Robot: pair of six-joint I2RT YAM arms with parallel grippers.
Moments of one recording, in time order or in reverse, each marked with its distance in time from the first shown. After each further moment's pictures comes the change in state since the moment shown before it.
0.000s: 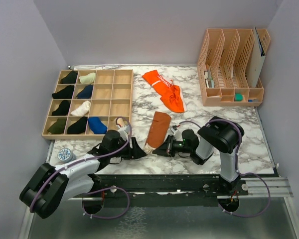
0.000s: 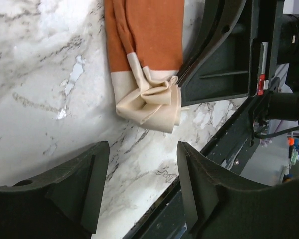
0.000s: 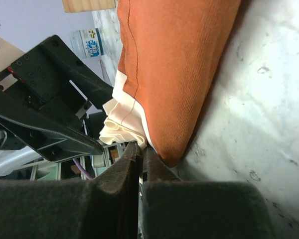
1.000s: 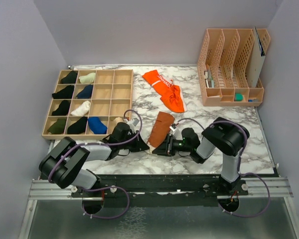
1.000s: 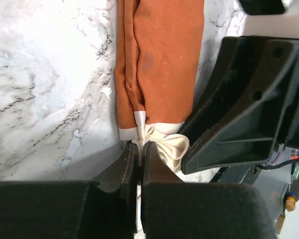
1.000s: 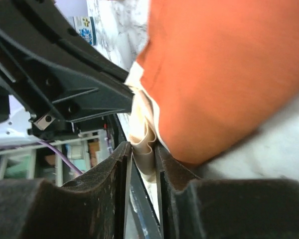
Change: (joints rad) left arm -0.031 0.381 0.158 0.193 -0.049 -0.004; right arm -0.007 -0.036 0.006 -0.046 -0.034 -0.088
